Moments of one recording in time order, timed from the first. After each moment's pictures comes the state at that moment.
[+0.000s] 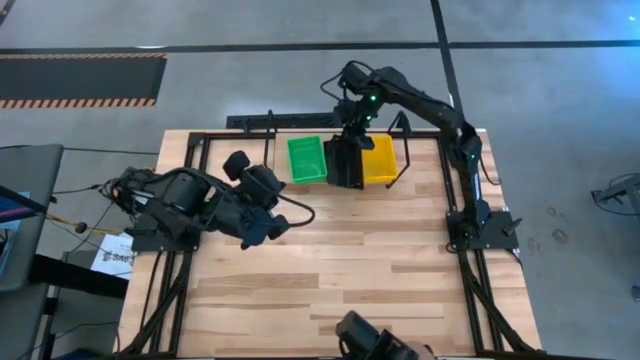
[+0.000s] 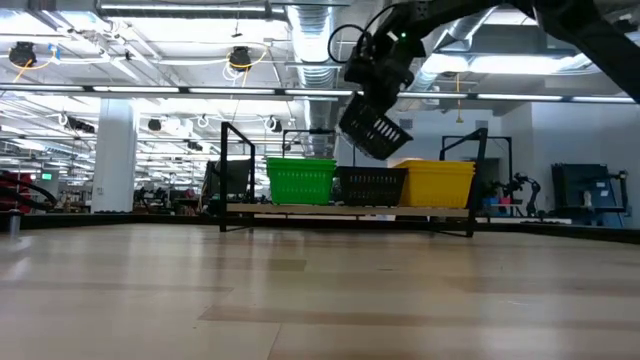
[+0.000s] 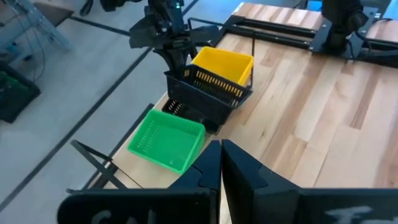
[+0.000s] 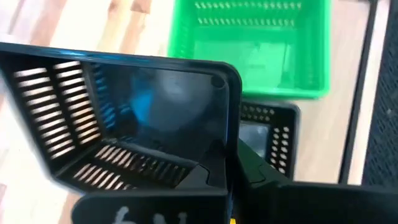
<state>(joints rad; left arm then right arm) -0.38 1.71 2.24 -1.57 -0.84 -0.66 -0.68 2.09 2.13 -1.30 -0.49 -0.85</state>
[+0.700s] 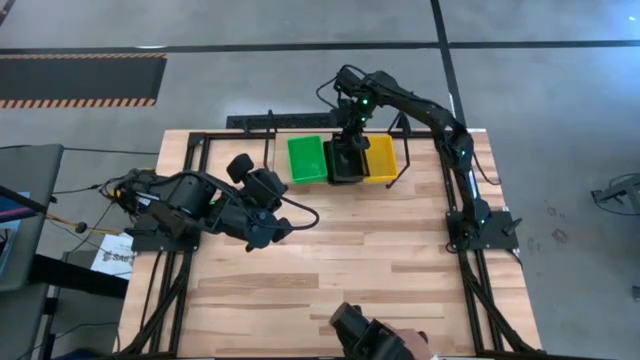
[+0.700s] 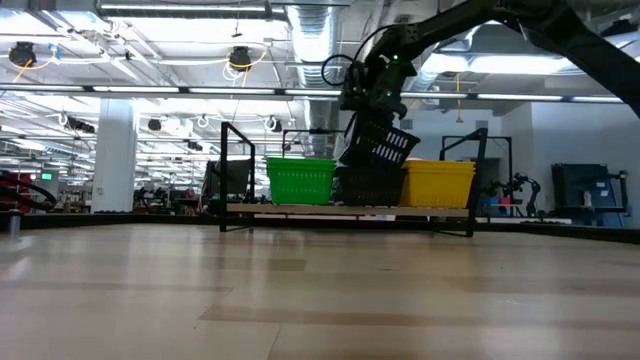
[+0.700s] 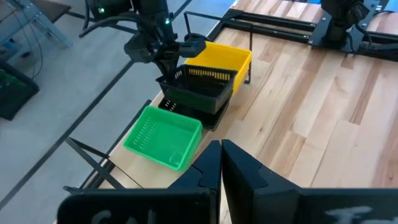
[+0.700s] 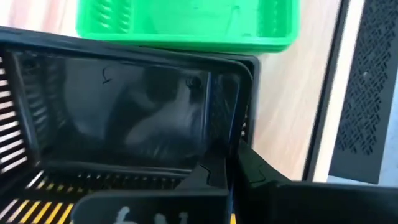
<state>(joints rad) -0.38 1.73 2.24 -1.57 -0.82 -0.67 -0.70 2.18 2.12 -1.23 -0.33 -0.87</state>
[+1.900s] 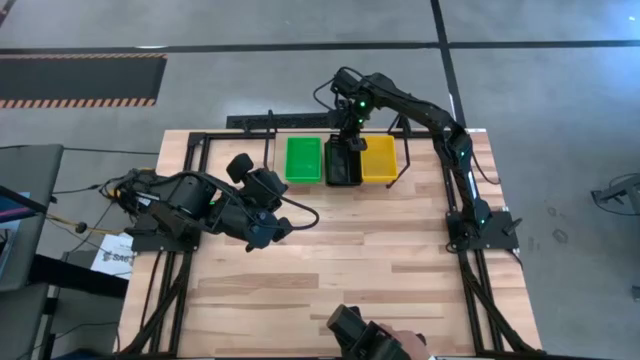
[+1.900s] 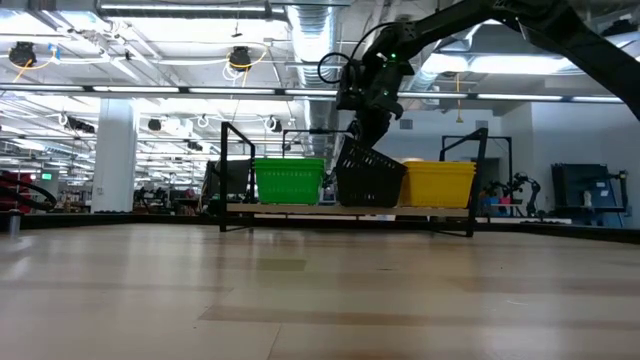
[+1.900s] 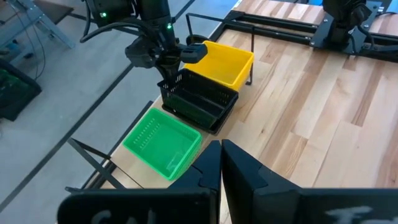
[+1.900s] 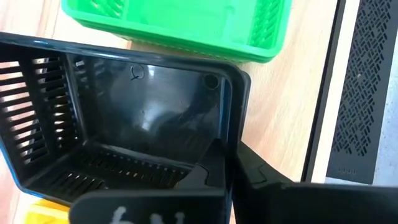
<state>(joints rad) -0.38 1.73 2.24 -1.57 -0.83 -0.67 -0.68 2.18 2.12 -1.21 -0.31 -0.84</state>
